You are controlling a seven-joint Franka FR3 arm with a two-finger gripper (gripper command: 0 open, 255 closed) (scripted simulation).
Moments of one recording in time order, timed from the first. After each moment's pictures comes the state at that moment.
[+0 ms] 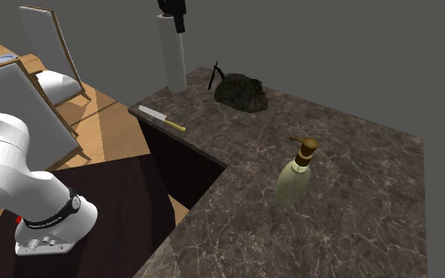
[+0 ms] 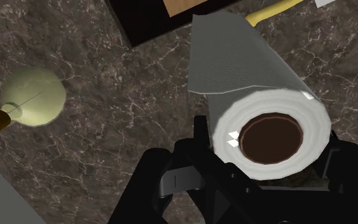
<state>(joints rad) 0.23 -0.20 0.27 -1.73 -0.01 1.58 0.19</state>
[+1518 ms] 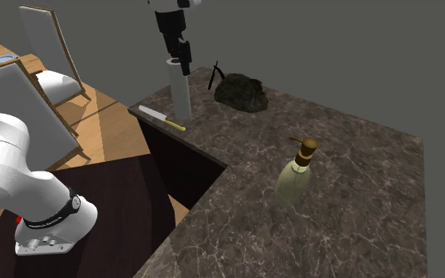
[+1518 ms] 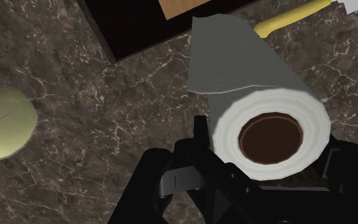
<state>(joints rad) 0.24 -0.23 0.27 -2.08 0.00 1.89 0.20</state>
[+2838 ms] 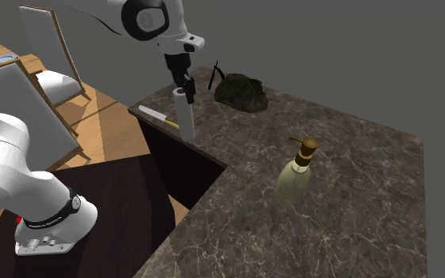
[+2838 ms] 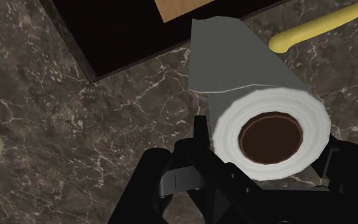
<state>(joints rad) 0.24 -0.17 0.28 -2.28 -0.02 2.16 0.23</state>
